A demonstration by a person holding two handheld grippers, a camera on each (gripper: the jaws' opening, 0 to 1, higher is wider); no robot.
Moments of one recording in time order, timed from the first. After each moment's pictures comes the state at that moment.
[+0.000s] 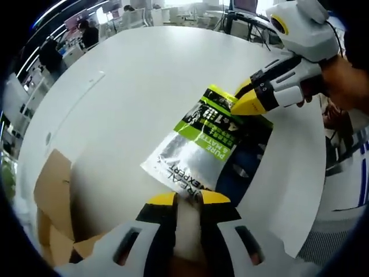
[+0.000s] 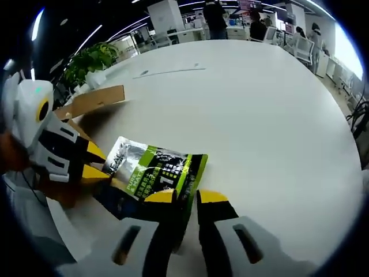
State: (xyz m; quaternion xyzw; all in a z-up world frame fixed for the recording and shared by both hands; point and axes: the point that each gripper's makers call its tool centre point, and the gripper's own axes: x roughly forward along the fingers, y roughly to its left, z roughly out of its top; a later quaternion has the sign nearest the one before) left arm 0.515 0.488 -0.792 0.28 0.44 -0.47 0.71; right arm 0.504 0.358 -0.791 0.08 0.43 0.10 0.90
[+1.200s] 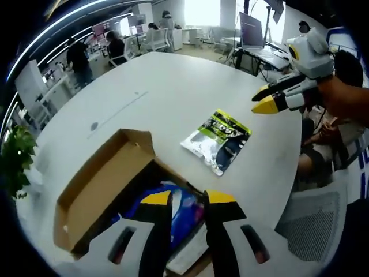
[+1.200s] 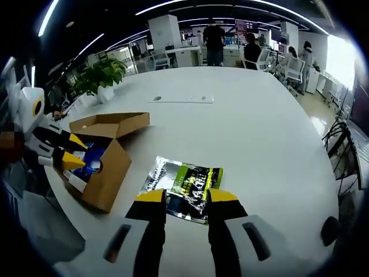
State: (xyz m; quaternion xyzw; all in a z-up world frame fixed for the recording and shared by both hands) left arm 0.491 0.599 -0.680 0.23 0.39 -0.44 0.78; right arm 0.462 0.404 -0.683 0.05 0.37 0.07 0.92
